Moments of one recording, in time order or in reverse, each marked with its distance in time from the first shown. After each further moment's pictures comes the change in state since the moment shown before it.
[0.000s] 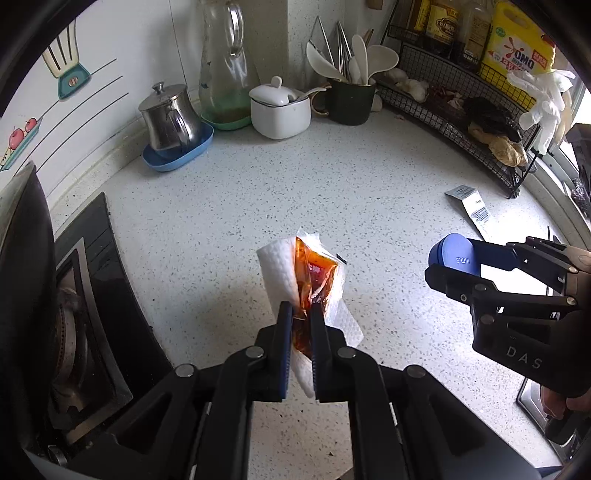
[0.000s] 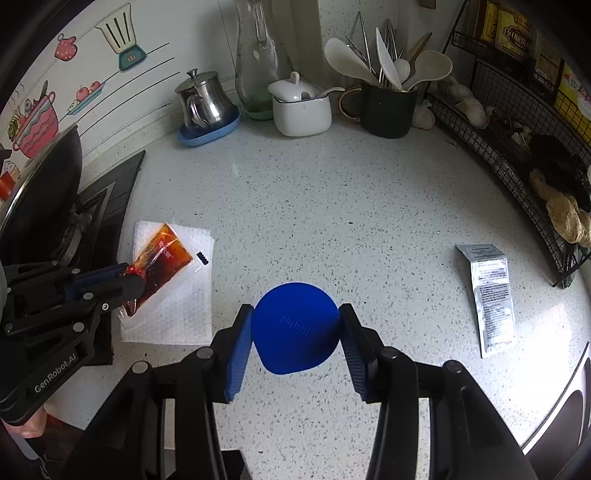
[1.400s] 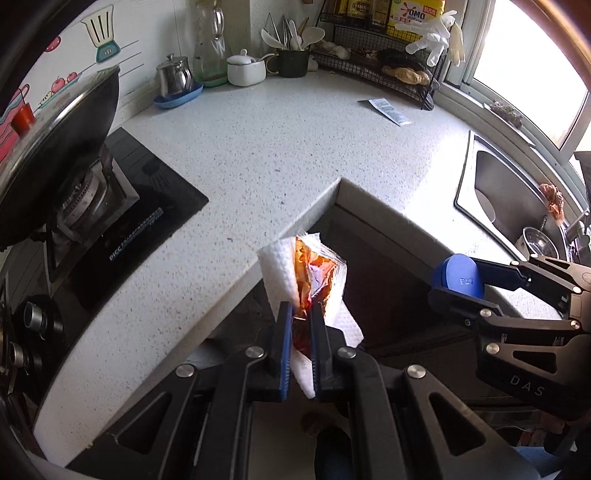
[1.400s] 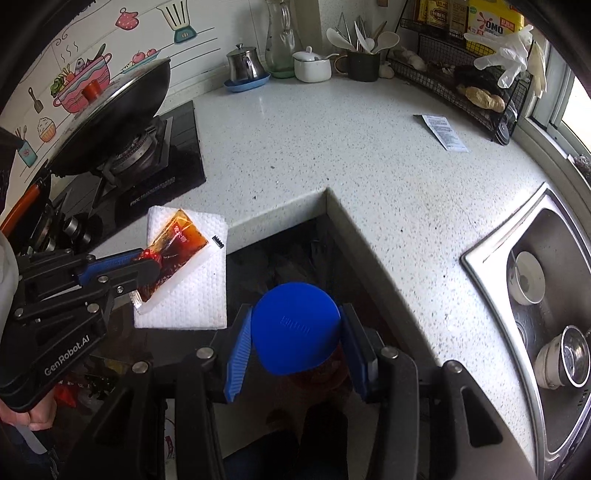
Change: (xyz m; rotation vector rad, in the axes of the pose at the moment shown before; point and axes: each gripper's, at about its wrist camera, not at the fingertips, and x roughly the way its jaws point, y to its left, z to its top) left arm -0.116 -0.012 -0.233 0.101 0.028 -0.103; right arm -0.104 0.103 -0.206 0.122 0.029 -0.068
